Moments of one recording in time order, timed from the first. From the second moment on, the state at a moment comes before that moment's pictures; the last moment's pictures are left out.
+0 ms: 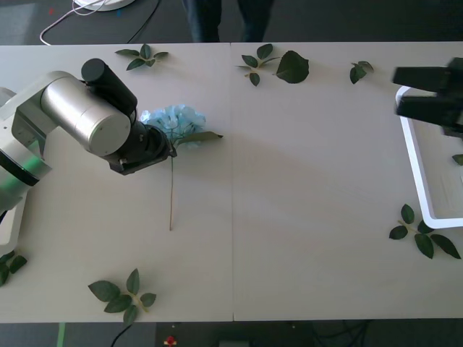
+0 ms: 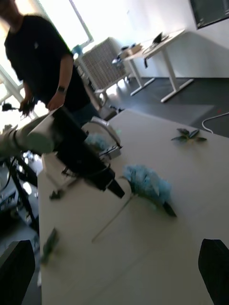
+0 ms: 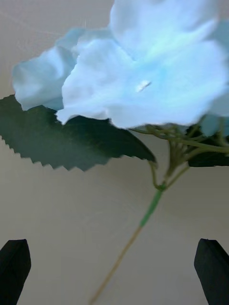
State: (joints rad) right arm -0.20 -1.14 0.00 -1.70 -2.49 1.07 2.68; left arm -0.70 0.68 -0.57 -1.56 0.76 1.33 -0.60
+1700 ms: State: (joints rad) right arm -0.14 -1.15 -0.06 -1.70 -2.49 1.17 2.68; left arm -0.72 0.64 -0.84 -1.38 0.51 1.02 -0.78
